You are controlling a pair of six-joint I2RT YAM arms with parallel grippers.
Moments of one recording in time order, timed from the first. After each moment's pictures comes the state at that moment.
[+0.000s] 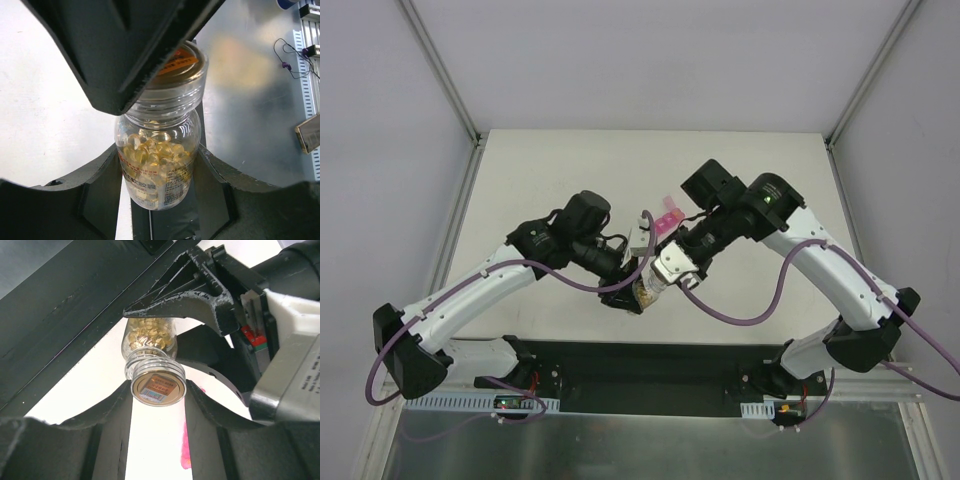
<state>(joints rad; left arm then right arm) -0.80 1.20 1.14 -0.76 0.91 0.24 0.88 1.47 1.79 -1.46 -0.75 -1.48</state>
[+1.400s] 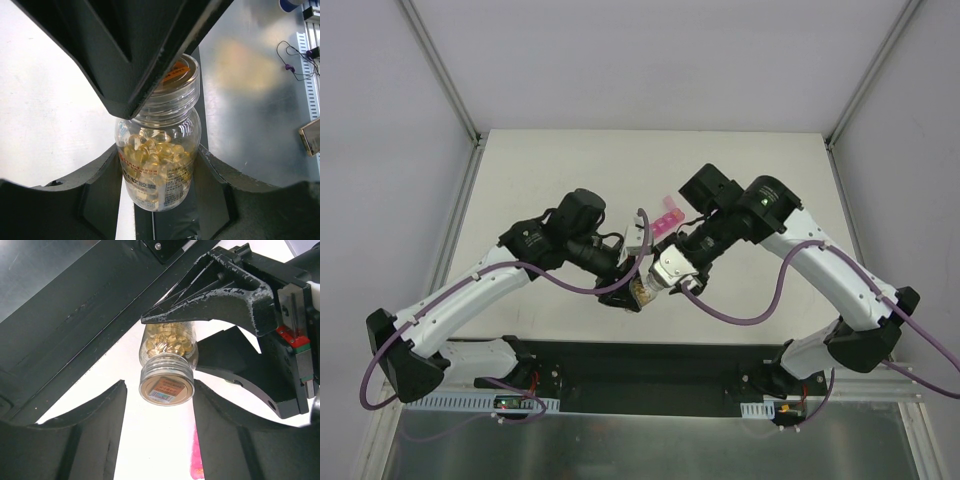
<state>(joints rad) -0.80 1.17 1.17 -0.79 0.89 0.25 0.90 1.47 1.76 -1.46 -0.77 -1.46</state>
